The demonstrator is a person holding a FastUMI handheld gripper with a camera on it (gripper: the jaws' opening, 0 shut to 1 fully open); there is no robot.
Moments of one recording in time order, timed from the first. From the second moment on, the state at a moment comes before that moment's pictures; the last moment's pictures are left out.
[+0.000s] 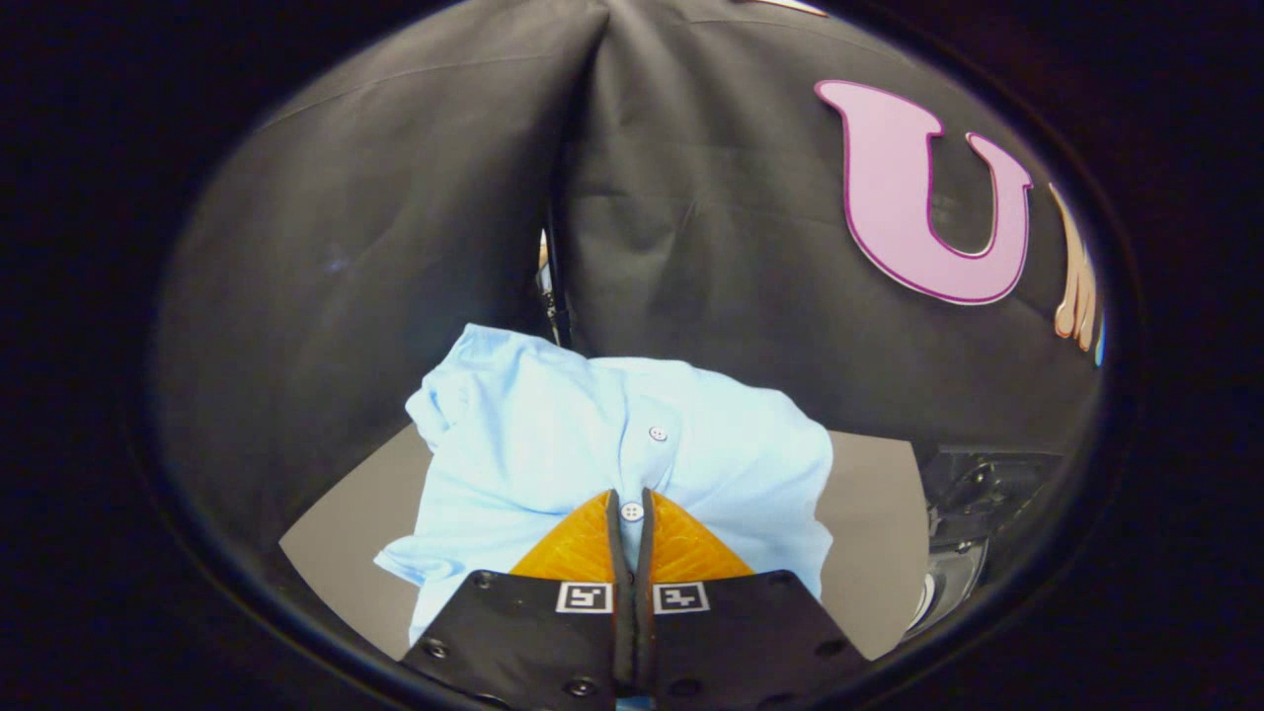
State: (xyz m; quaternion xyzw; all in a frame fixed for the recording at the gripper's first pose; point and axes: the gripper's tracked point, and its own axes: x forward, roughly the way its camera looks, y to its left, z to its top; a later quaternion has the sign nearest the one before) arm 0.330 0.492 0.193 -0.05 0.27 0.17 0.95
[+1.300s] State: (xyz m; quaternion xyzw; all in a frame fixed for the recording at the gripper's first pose) arm 0.320 0.166 0.208 0.01 0.25 -0.03 0.97
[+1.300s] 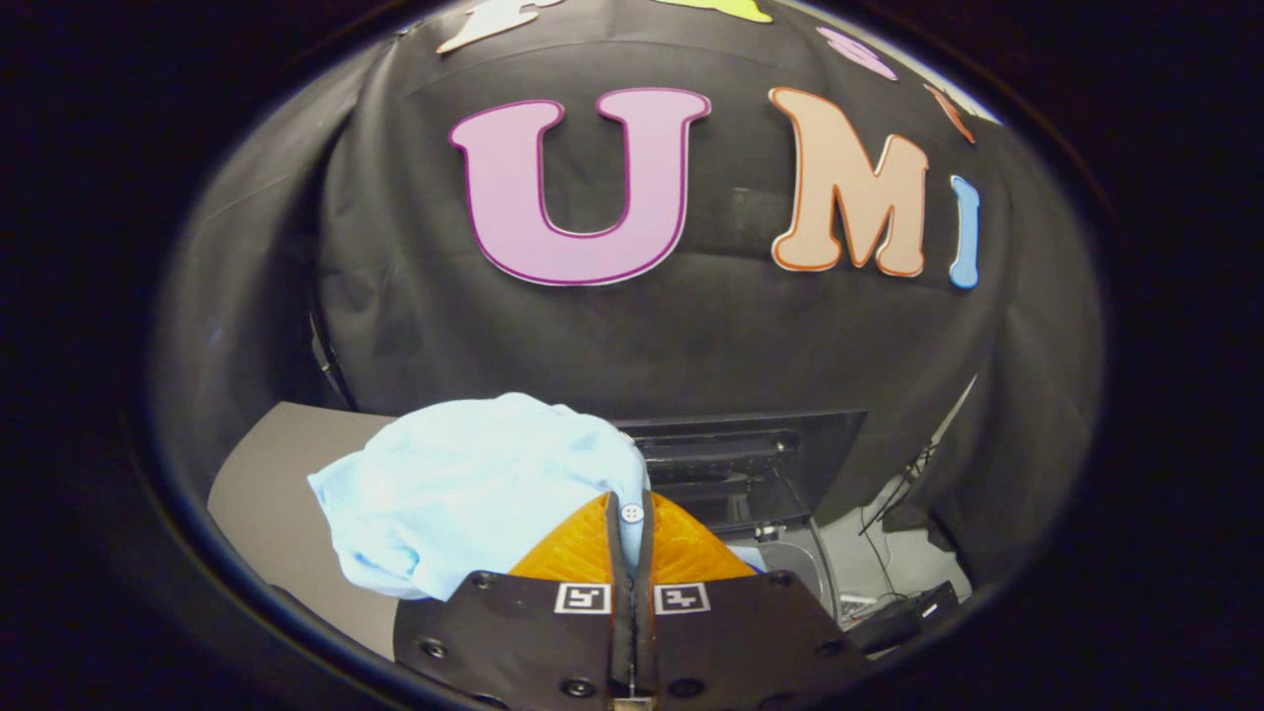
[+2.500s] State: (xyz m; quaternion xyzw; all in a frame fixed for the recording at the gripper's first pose) arm 0.343 0.102 0.209 0.05 0.20 -0.09 0.97
